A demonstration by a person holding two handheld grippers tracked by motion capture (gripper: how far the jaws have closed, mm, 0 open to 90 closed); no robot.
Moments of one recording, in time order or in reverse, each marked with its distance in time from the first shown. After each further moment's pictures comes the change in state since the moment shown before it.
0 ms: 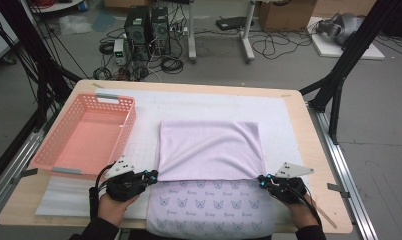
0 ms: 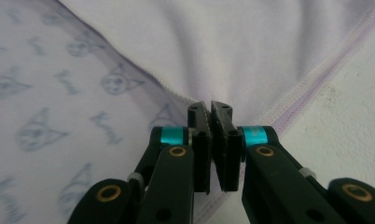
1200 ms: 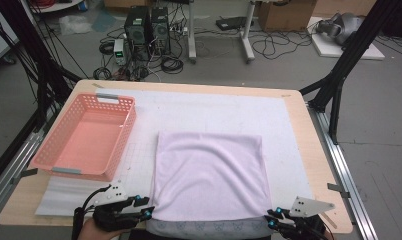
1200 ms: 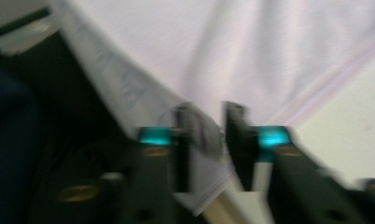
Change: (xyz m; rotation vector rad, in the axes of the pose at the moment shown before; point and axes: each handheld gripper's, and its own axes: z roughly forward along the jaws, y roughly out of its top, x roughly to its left) left arm -0.027 -0.025 -0.040 0.129 -0.128 0.075; right arm 0.056 -0.033 -0.065 0.064 0.135 -0.018
